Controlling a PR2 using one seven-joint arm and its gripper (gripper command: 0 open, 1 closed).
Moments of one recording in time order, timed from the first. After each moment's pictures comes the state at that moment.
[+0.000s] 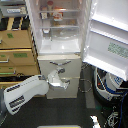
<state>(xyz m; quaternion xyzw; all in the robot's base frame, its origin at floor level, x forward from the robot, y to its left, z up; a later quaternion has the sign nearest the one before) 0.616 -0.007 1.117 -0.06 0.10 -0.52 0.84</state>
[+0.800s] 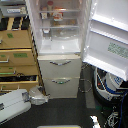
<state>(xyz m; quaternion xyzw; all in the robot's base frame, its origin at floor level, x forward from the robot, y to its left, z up) 0.586 0.164 0.983 -0.08 0.28 -0.37 0.88</state>
